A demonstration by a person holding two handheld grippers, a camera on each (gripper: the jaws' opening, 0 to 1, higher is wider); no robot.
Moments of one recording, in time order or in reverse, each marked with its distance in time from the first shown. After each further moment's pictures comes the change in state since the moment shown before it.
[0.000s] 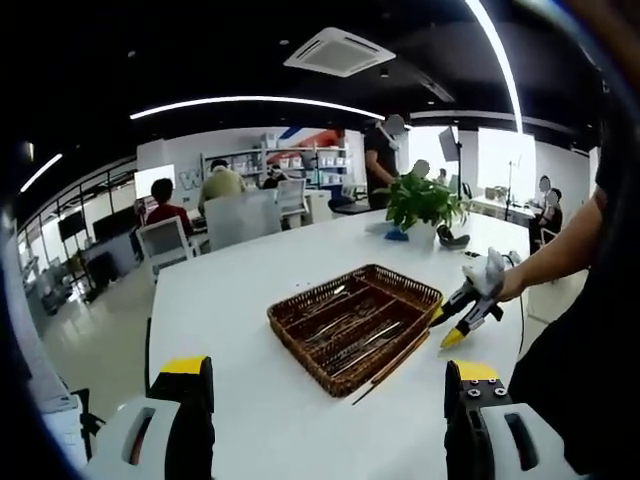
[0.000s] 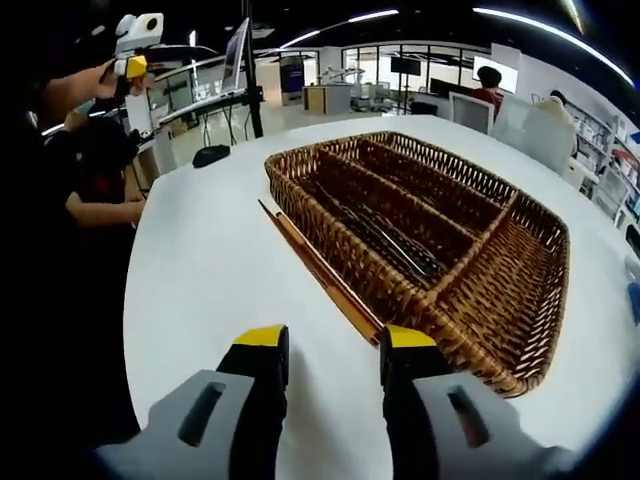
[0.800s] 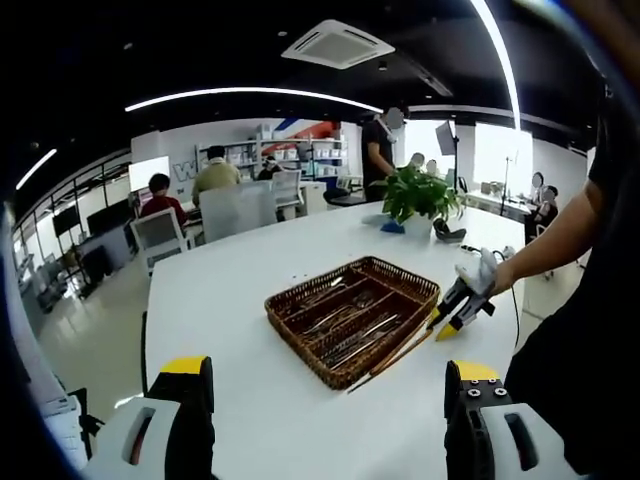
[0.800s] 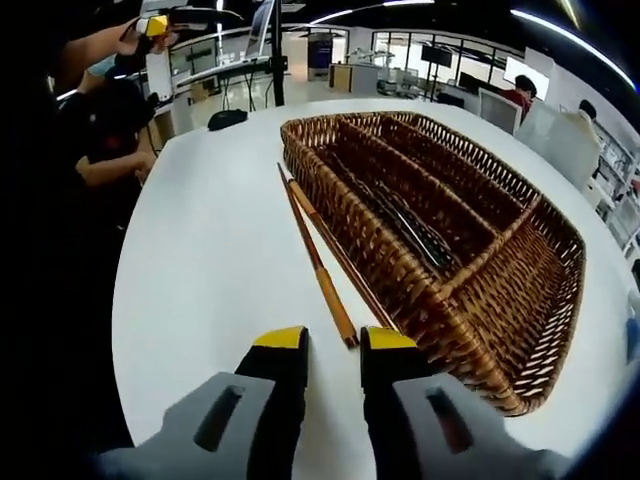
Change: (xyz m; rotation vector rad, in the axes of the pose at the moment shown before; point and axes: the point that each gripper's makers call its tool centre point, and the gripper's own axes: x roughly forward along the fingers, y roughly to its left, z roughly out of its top) left arm 0.004 0.004 -0.004 -0.002 0.040 -0.030; right arm 0.006 0.001 -0.017 -0.124 0.092 0.053
